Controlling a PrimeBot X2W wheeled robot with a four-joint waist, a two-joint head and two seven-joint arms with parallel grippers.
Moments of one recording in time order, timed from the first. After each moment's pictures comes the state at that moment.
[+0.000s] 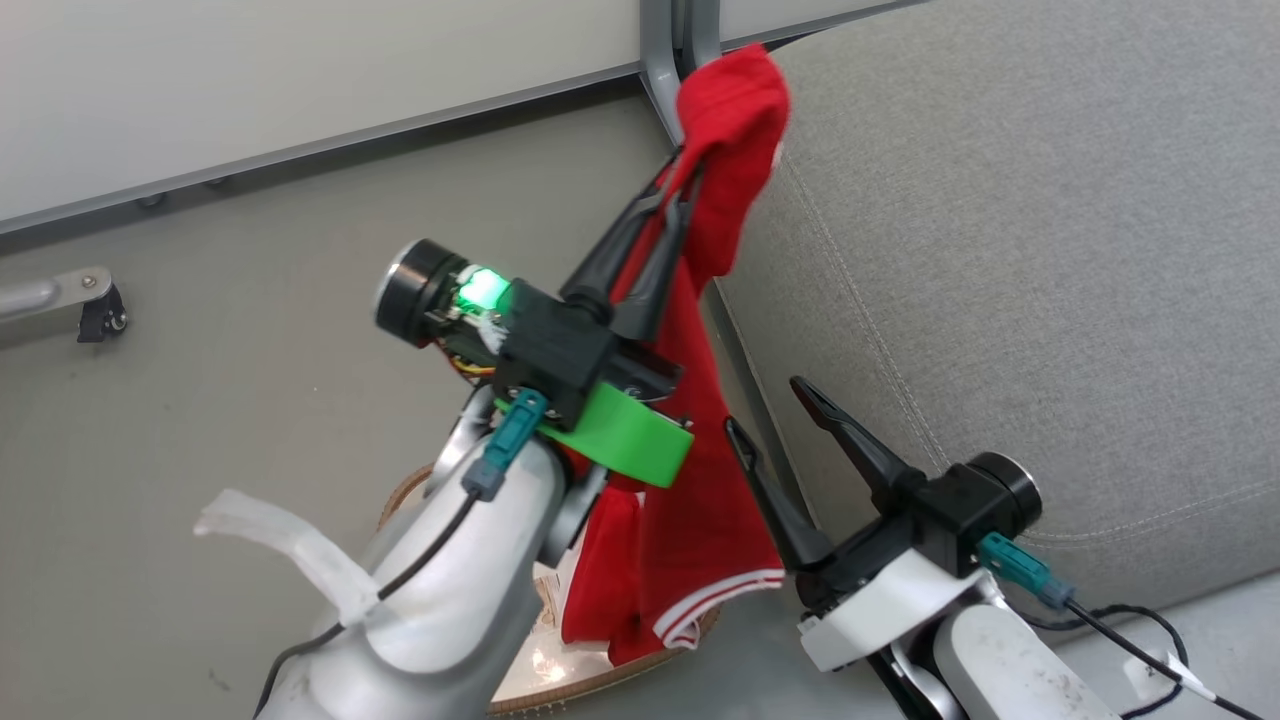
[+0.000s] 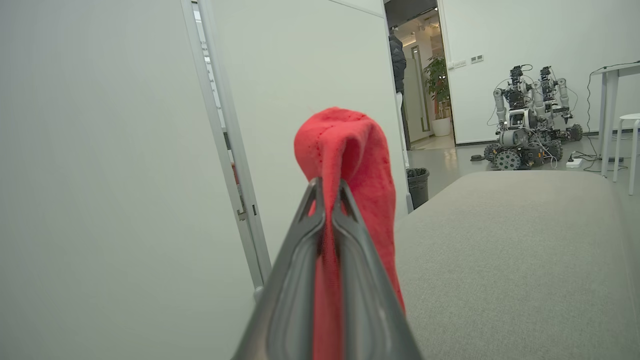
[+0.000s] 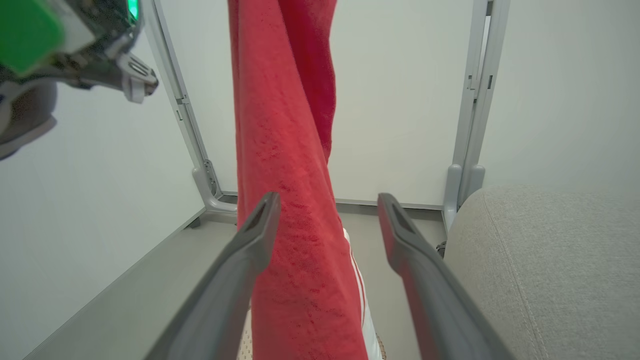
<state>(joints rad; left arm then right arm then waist) -0.61 0.05 -0.61 0.20 -0.18 0.04 -0.26 -0.20 -0.15 0.46 0.11 0.25 0.13 -0.26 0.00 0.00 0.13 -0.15</state>
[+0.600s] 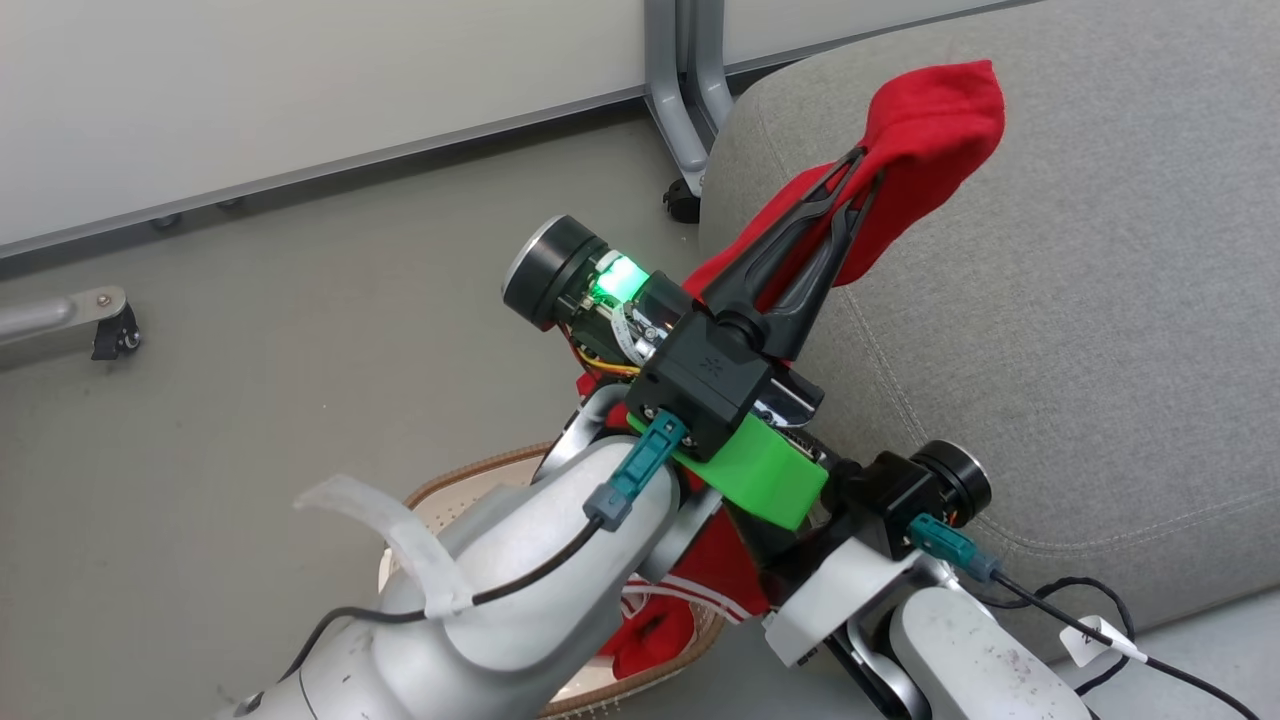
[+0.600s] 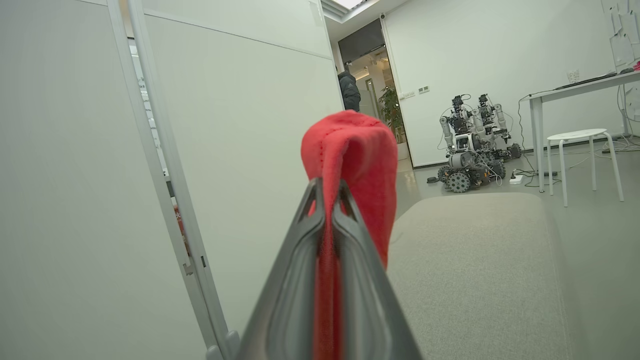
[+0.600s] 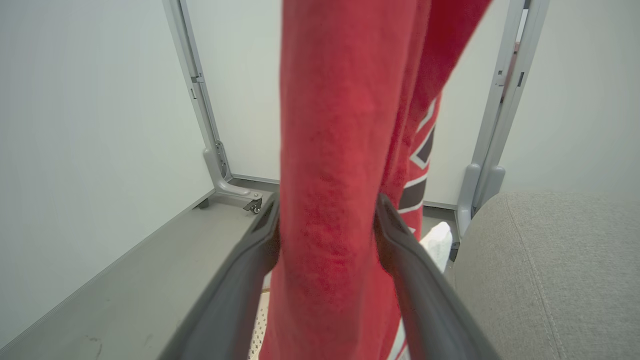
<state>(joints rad) -0.76 0.05 -0.89 0.15 -0.33 0.18 -0.26 -0.30 -0.12 0.54 0.26 0.23 0.13 -0.26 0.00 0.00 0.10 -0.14</state>
